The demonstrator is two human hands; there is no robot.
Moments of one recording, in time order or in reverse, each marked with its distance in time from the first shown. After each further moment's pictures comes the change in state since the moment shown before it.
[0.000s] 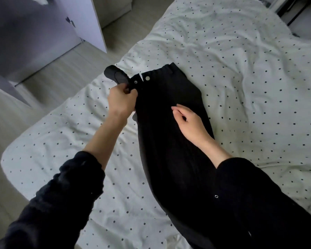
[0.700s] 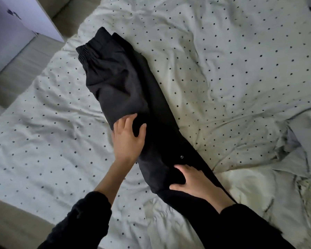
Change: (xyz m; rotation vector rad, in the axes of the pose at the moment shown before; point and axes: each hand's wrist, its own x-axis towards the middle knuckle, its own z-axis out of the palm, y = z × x) left_hand -0.172 -0.078 0.106 0.572 -0.157 0.405; right_hand -0.208 0.188 0.002 -0.374 -0.452 0.298
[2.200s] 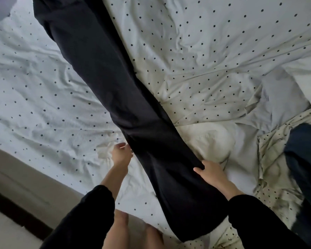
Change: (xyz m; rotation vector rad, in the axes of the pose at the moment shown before) left_hand -0.220 0.014 0.156 -0.545 -0.075 -1.031; right_hand -0.105 0.229 0.085 0.118 0.004 0.368
